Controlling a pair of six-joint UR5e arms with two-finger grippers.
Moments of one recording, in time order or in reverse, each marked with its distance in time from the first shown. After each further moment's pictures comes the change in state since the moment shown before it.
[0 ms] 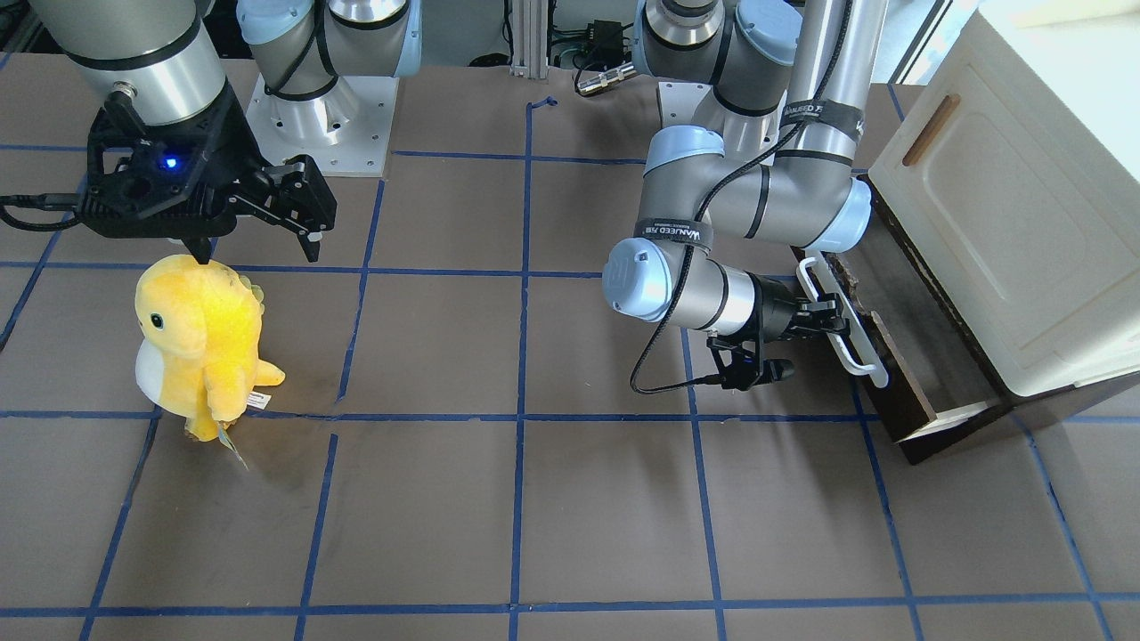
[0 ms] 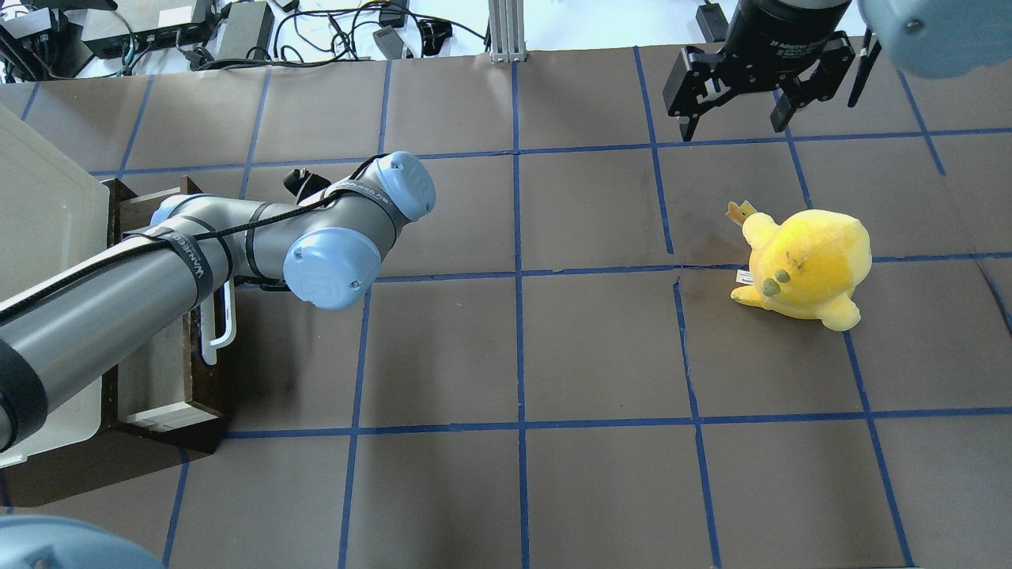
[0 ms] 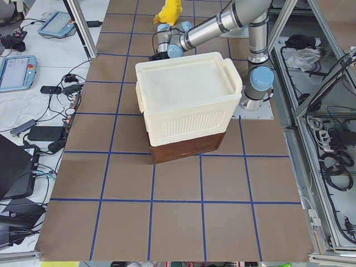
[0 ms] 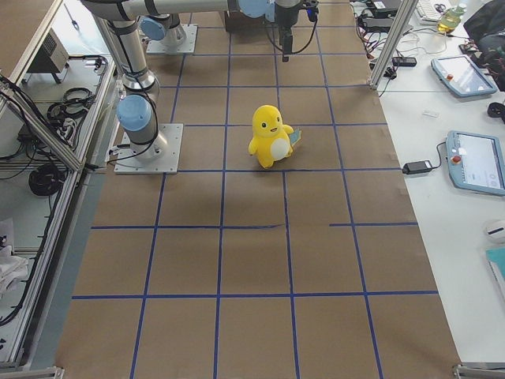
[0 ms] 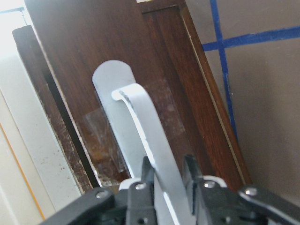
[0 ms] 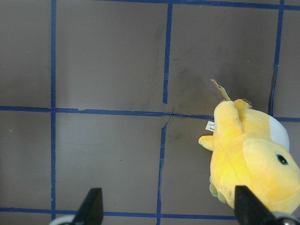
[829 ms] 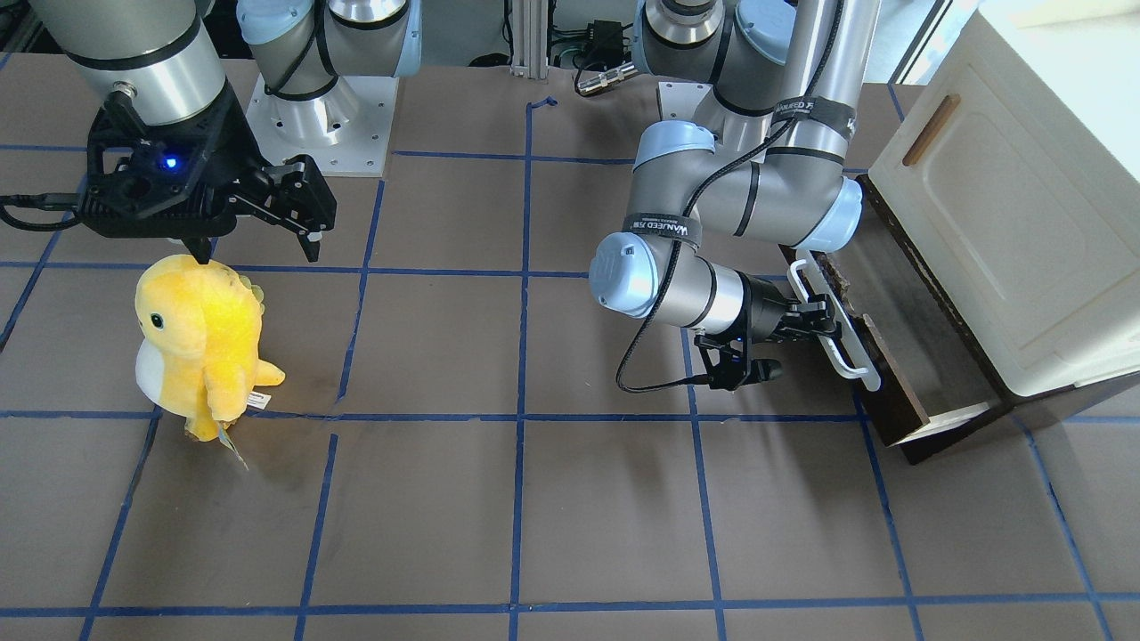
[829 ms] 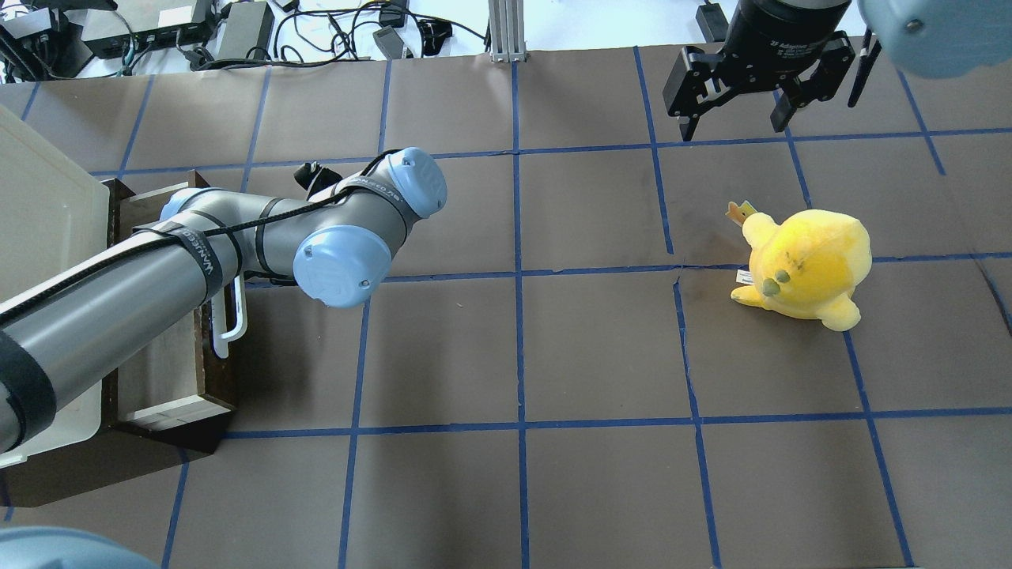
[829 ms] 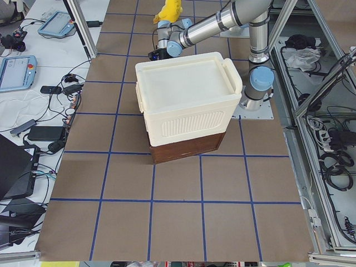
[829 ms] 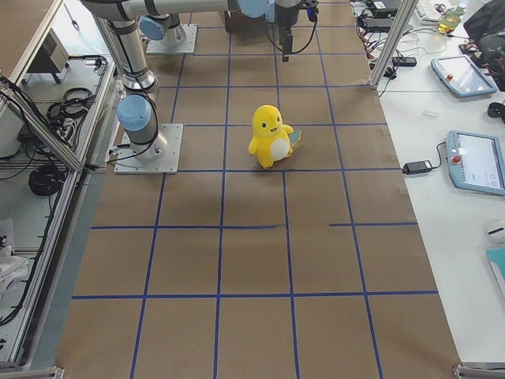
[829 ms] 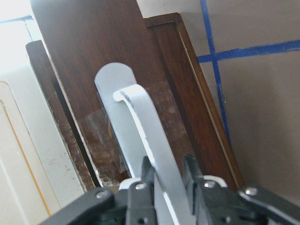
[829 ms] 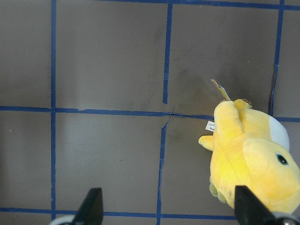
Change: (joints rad) left arm -0.022 -0.002 0.013 0.000 -0.002 0.000; right arm 0.000 0.000 0.000 0.000 0.000 0.000
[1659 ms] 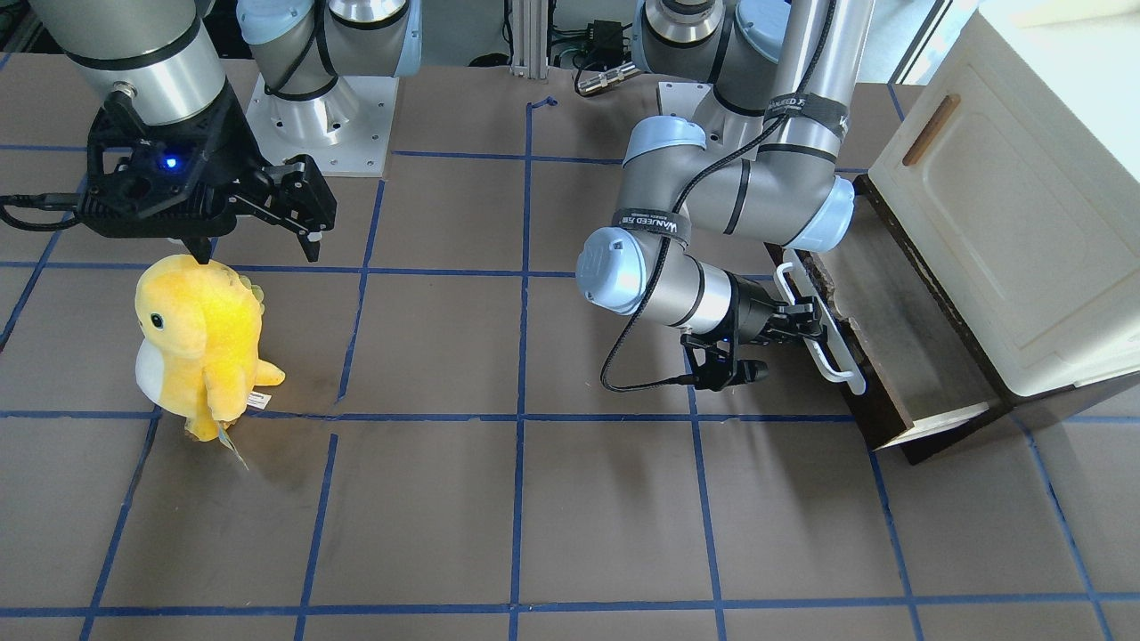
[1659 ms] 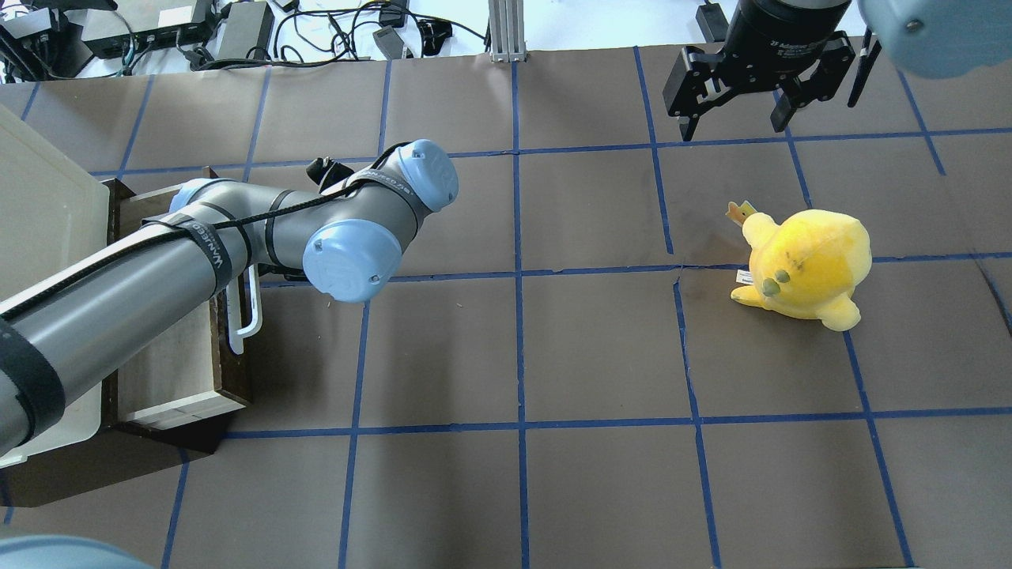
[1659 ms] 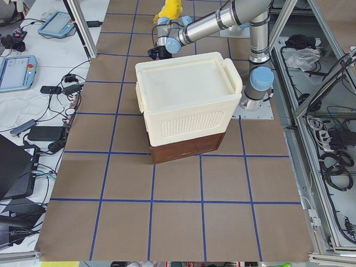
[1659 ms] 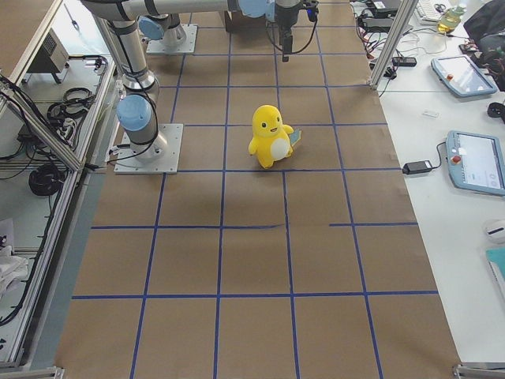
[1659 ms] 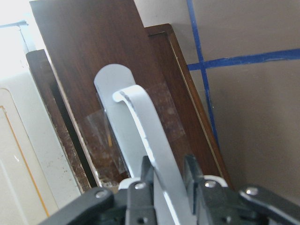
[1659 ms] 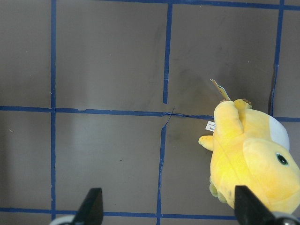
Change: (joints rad) left arm -0.023 -0.003 0.025 -0.011 -0.038 0.005; right arm 0.000 0.000 0.000 0.000 0.000 0.000
